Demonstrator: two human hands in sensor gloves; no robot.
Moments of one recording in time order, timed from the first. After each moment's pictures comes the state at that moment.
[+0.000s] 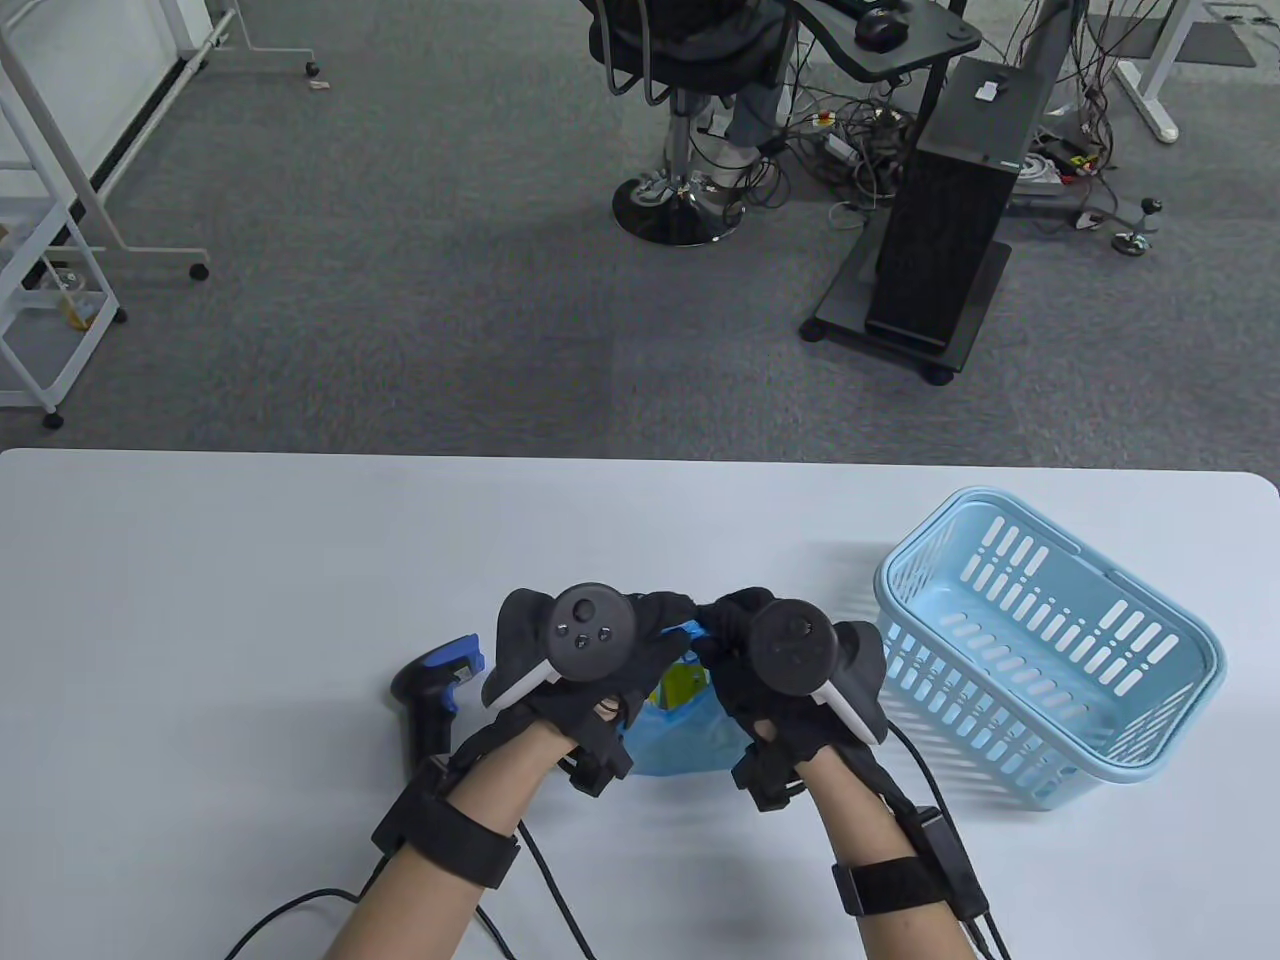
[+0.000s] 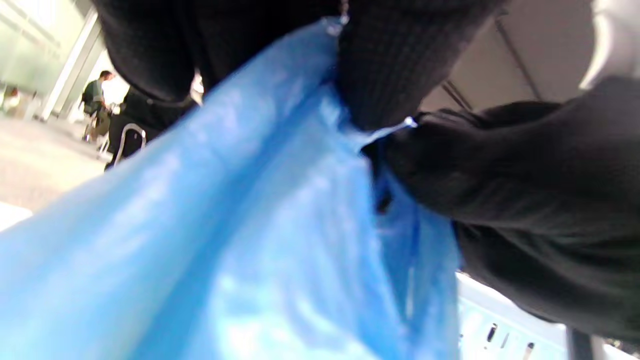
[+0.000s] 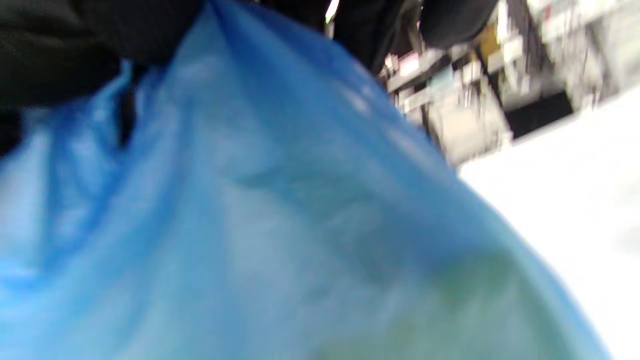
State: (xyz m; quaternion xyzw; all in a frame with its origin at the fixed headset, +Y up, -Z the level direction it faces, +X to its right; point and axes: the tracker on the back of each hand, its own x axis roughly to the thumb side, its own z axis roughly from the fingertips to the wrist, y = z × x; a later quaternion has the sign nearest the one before) left_hand -0.075 -0.634 -0.349 0.08 -0.23 0.23 0.94; right_hand 0.119 -0.665 -0.355 0.11 0.02 0.94 0.32
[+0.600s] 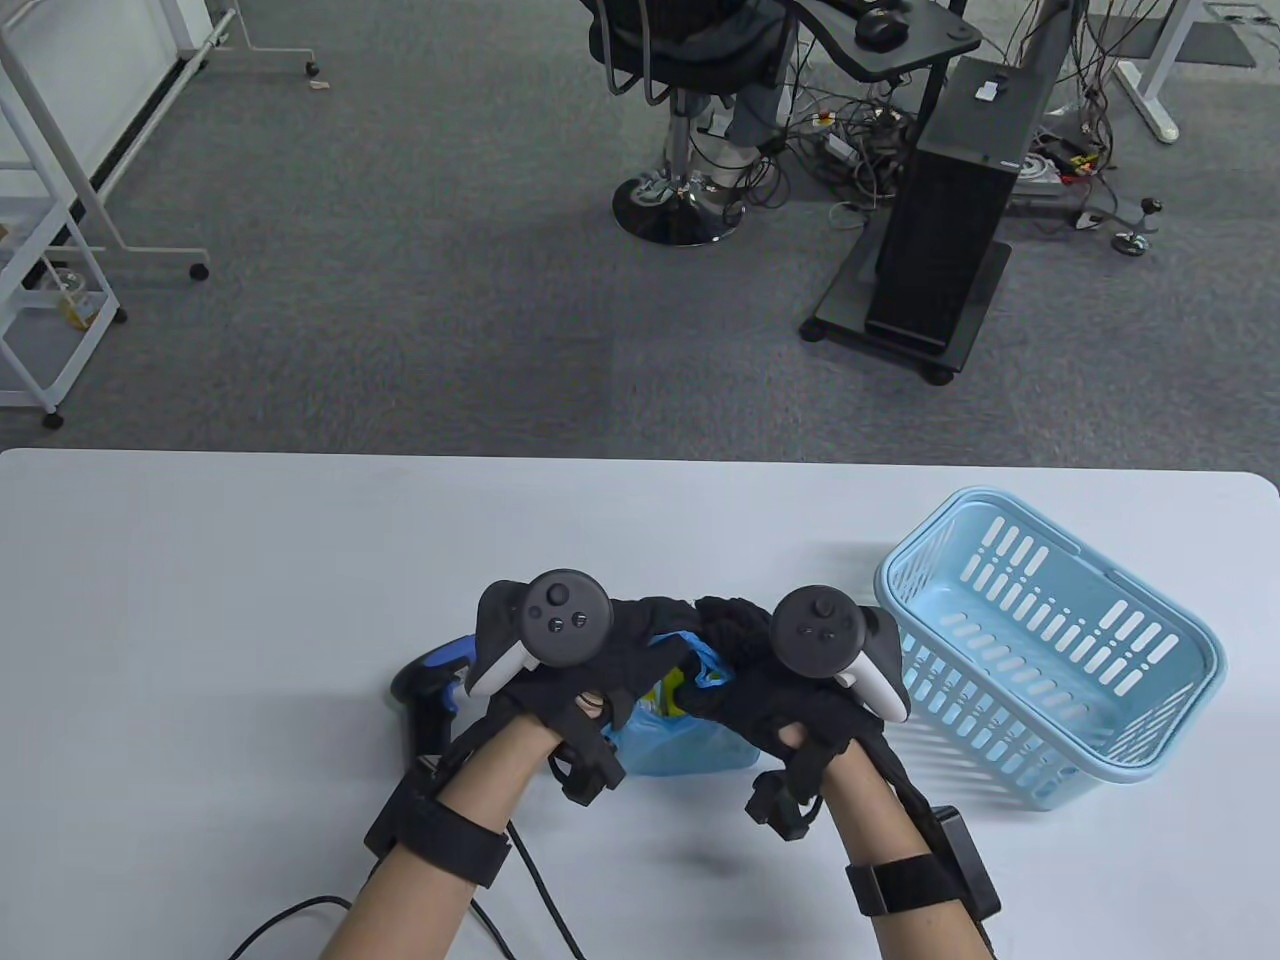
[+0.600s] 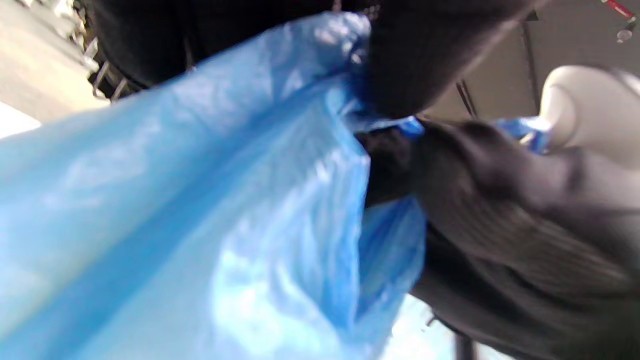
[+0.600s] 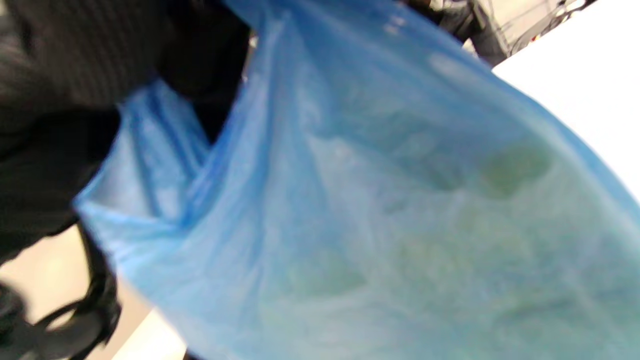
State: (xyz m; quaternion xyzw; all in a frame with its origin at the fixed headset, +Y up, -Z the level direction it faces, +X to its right) left_hand -0.090 -0.648 -0.359 -0.04 -0.27 0.35 0.90; right_hand 0.122 -0.674 -0.353 0.17 0.09 0.91 0.37
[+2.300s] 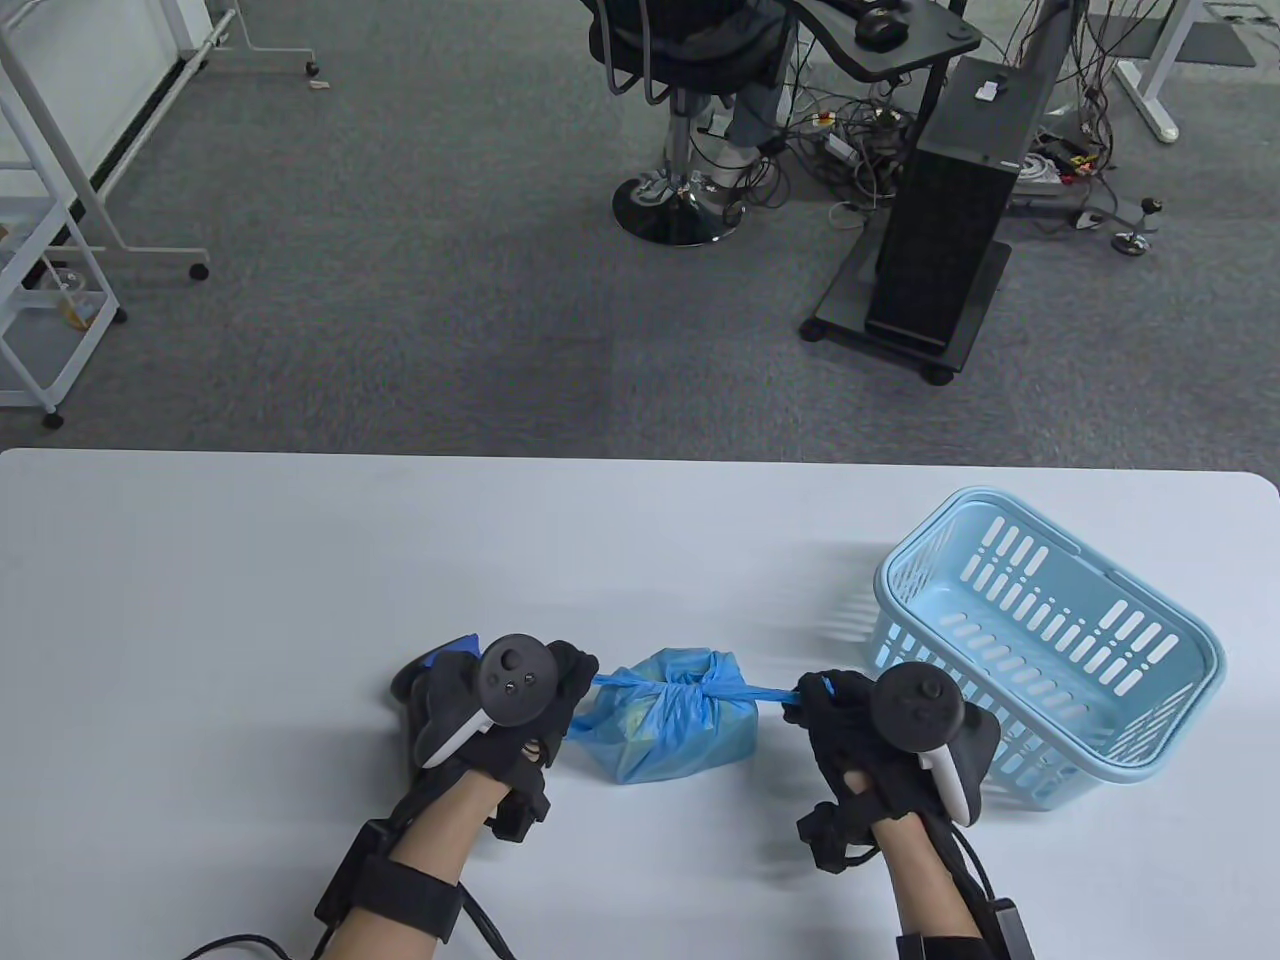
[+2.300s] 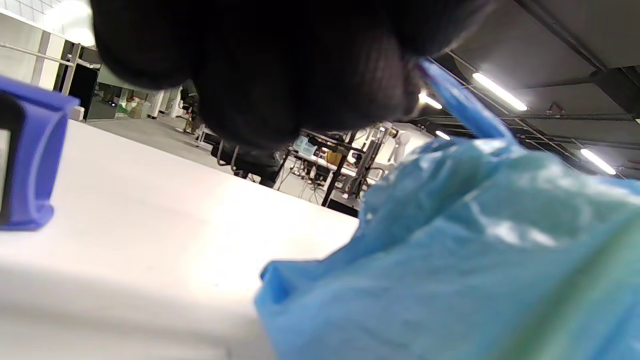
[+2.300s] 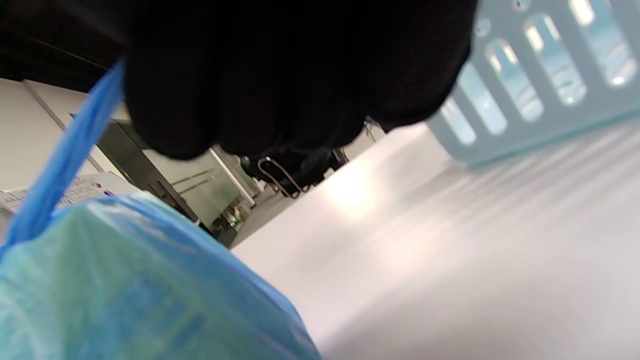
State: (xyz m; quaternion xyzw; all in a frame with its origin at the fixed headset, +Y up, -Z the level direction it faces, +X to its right) left_hand -0.142 -0.706 -0.339 0.01 -0.12 0.19 0.97; right_hand 0.202 -0.717 -0.315 -0.05 -0.05 0.94 0.34
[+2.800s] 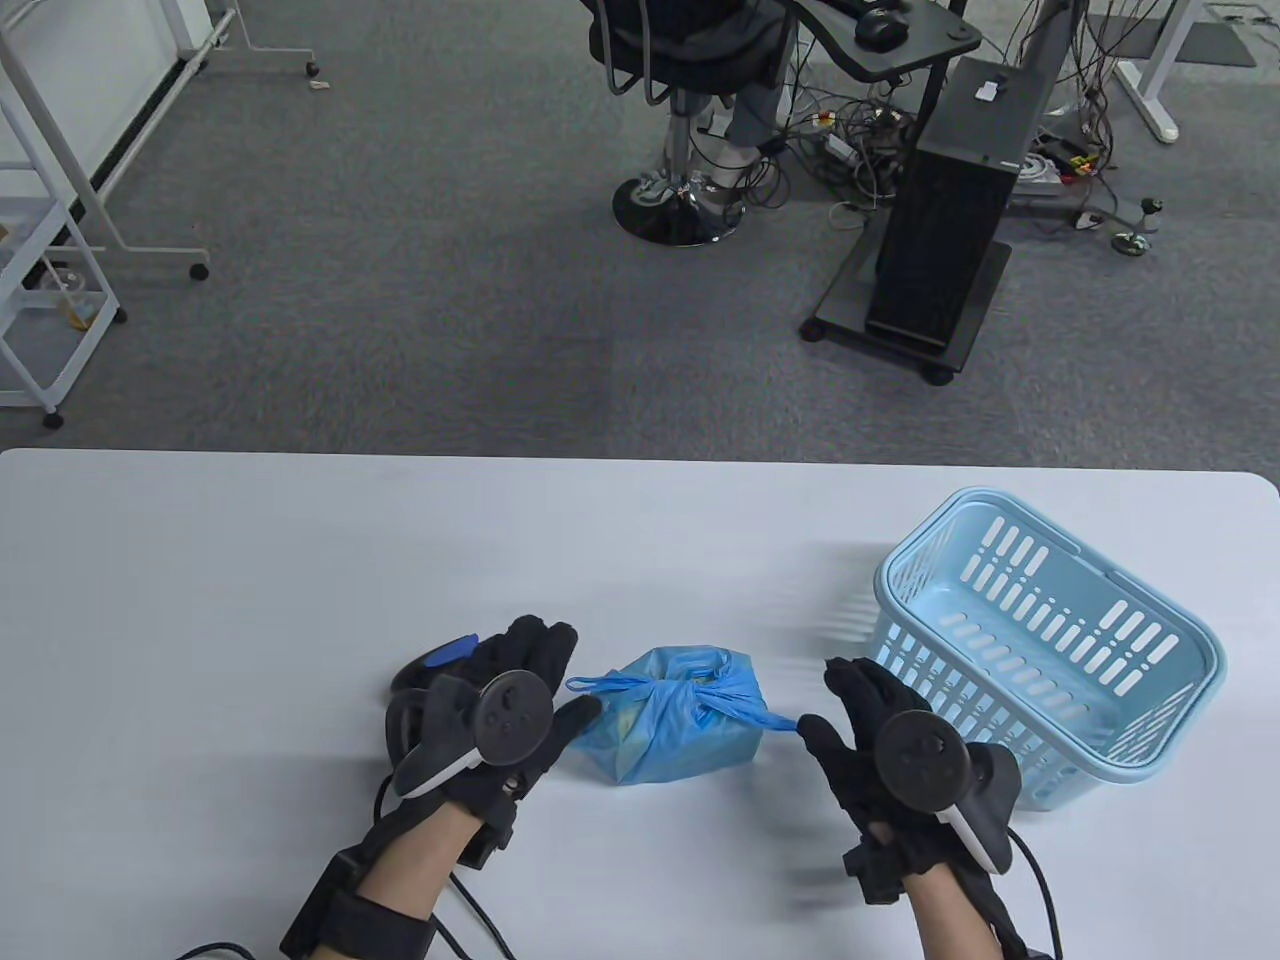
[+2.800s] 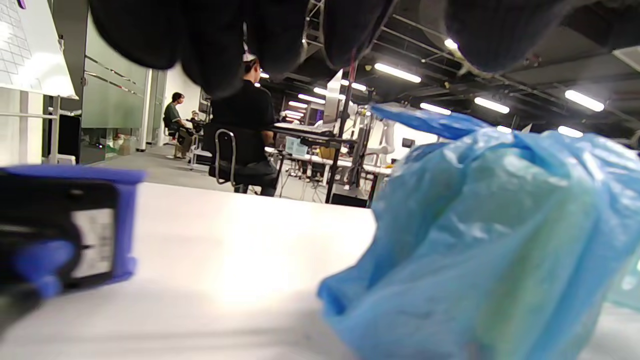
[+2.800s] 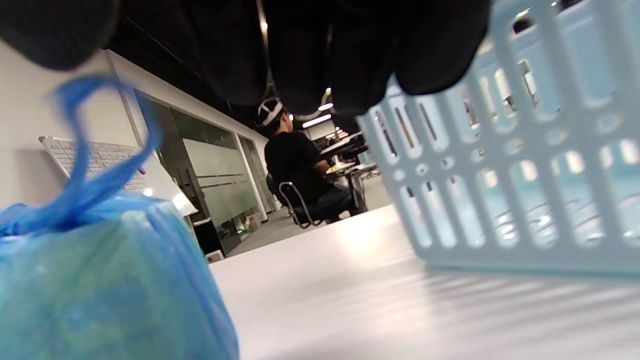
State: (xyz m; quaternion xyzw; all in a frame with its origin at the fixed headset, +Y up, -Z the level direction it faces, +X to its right) left_hand -0.158 -0.692 -0.308 0.02 -0.14 0.09 0.99; right_hand 0.215 -0.694 -0.273 0.00 -0.11 0.97 0.20
